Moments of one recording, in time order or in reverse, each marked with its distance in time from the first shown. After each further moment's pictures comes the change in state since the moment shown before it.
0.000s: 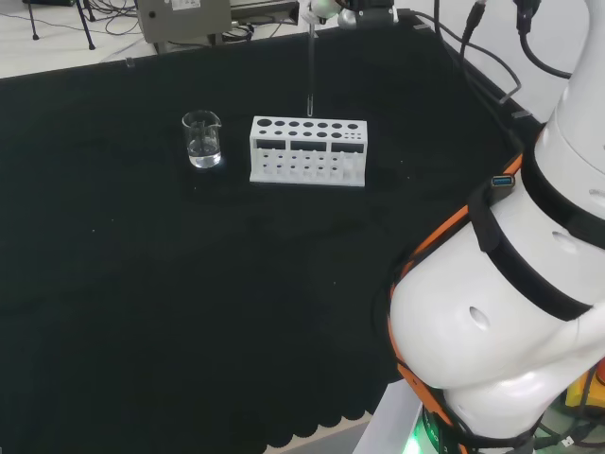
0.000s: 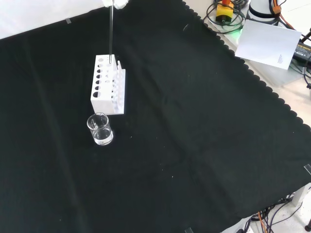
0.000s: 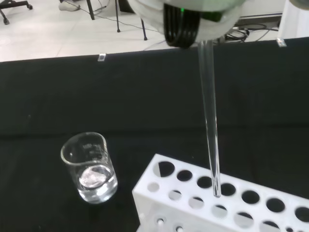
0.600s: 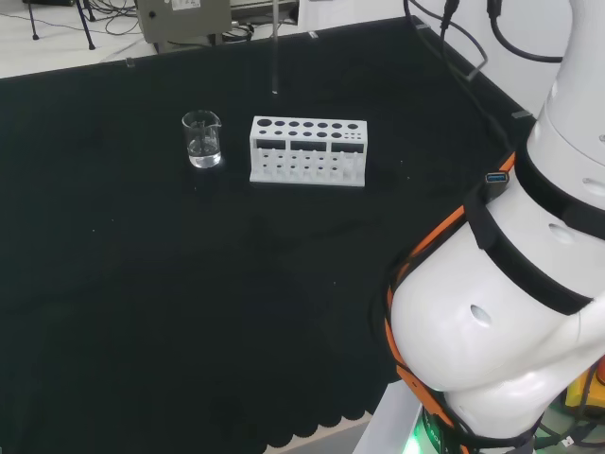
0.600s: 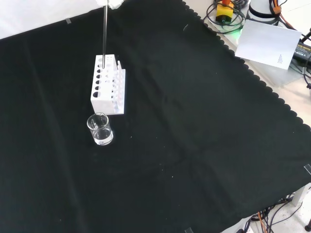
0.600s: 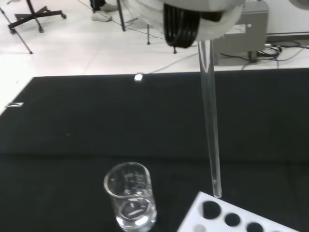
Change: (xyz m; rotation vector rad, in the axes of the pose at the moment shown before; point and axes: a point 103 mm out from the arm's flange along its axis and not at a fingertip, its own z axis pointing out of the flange) arm 0.047 0.028 -0.030 -0.030 0.006 -0.097
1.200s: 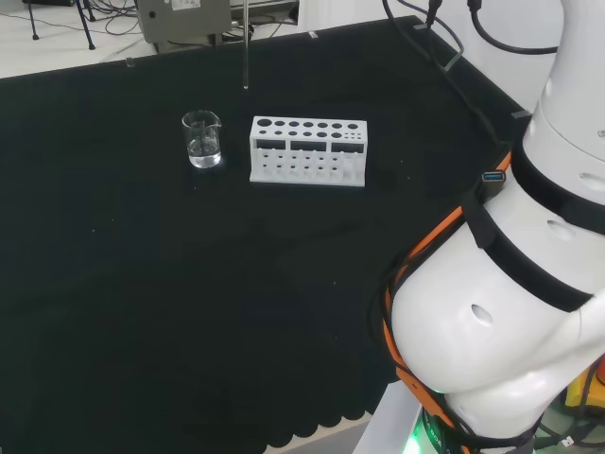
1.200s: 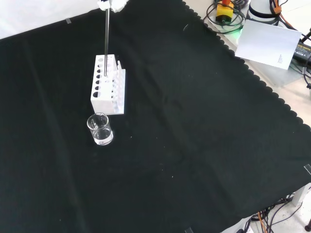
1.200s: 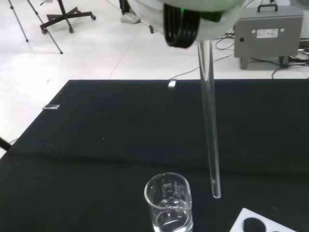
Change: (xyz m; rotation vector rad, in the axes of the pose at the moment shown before) arm 0.033 0.013 -0.006 0.002 0.023 -0.075
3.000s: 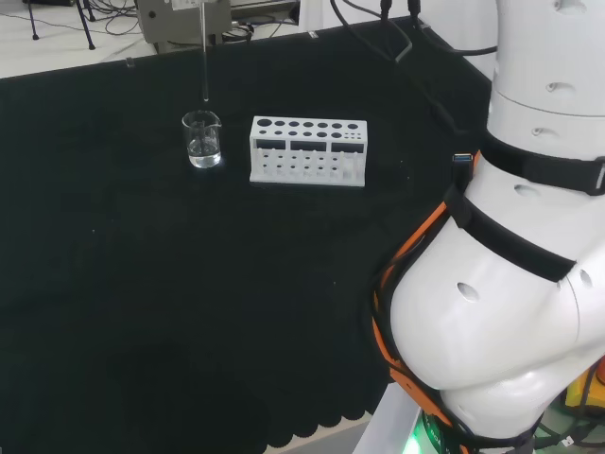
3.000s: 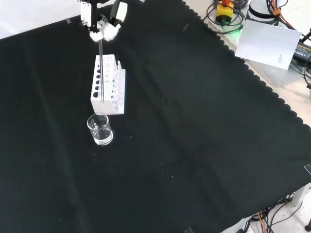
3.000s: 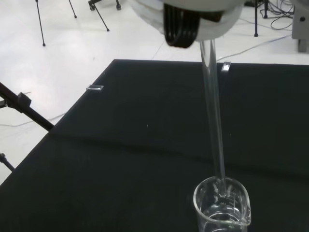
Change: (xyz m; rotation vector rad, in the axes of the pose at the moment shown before) arm 0.031 0.066 0.038 0.065 0.042 -0.140
